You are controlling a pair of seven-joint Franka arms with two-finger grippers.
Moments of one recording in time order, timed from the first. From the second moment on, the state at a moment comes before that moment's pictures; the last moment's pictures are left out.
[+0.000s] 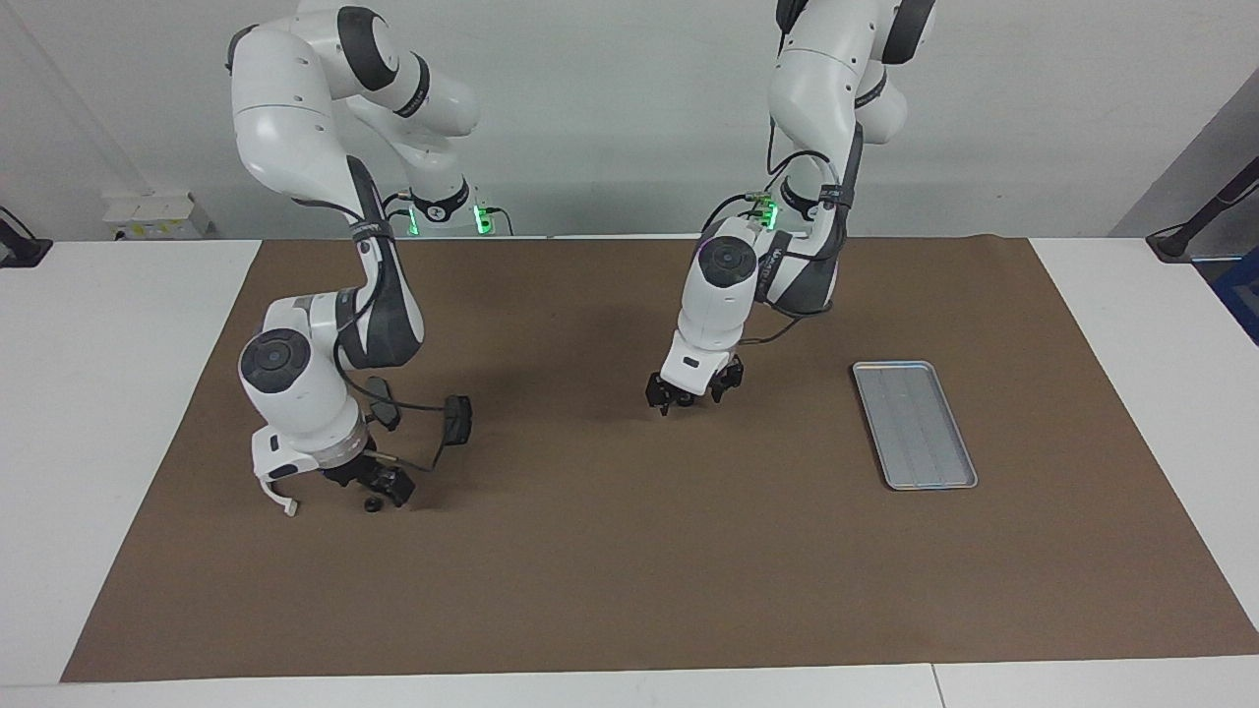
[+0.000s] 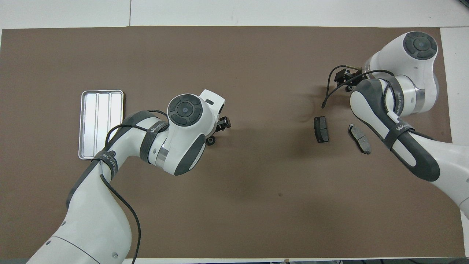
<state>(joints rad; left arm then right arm) -0.57 0.39 -0.03 -1.87 -0.04 2.29 -0.77 -0.26 0.59 0.31 -1.61 -0.26 2.19 0.52</state>
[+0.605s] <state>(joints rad) -0.60 0.37 -0.03 -1.94 -0.04 2.32 -0.83 -0.26 0.62 0.31 -1.61 -0.28 2.26 0.51</state>
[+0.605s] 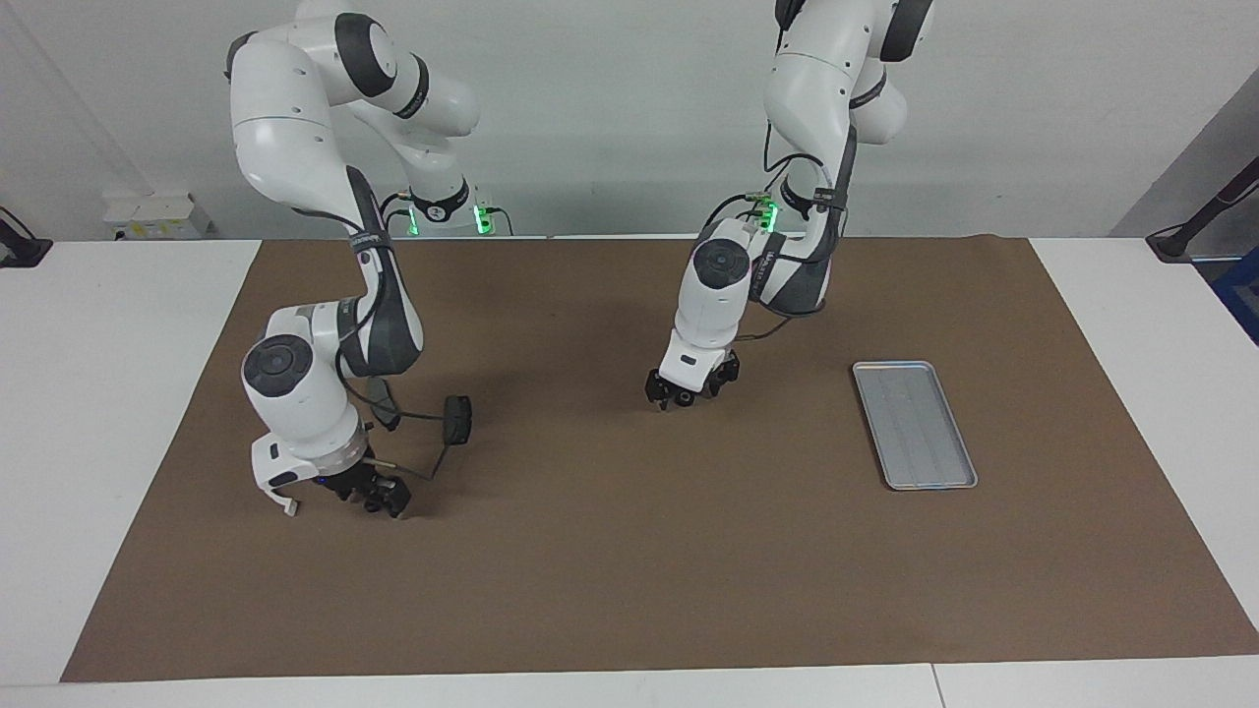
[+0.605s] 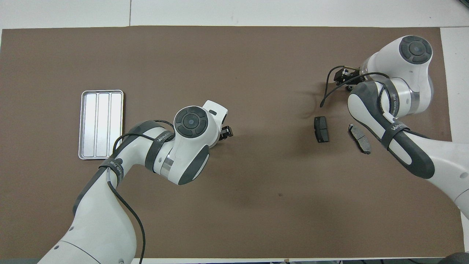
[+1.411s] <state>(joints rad) -0.60 0.35 0.00 -1.94 -0.02 2.32 -0.82 -0.25 0.62 0.32 -1.59 -0.29 2.19 0.51</state>
